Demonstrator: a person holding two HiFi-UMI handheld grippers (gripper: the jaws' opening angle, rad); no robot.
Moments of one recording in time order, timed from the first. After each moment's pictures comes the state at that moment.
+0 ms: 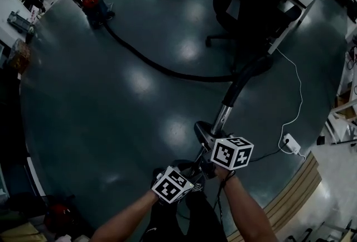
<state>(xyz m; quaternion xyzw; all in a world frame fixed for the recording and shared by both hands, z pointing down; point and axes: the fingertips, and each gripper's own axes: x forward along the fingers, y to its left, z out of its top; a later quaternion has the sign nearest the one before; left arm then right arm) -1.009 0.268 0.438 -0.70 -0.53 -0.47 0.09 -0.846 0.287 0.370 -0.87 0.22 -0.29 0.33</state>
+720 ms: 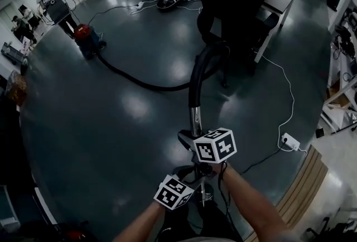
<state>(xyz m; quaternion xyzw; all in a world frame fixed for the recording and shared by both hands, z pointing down) -0.996 0.253 0.365 -0.72 -0.55 -0.42 0.06 -0.836 0.223 0.297 -0.86 0.31 -0.35 0.21</state>
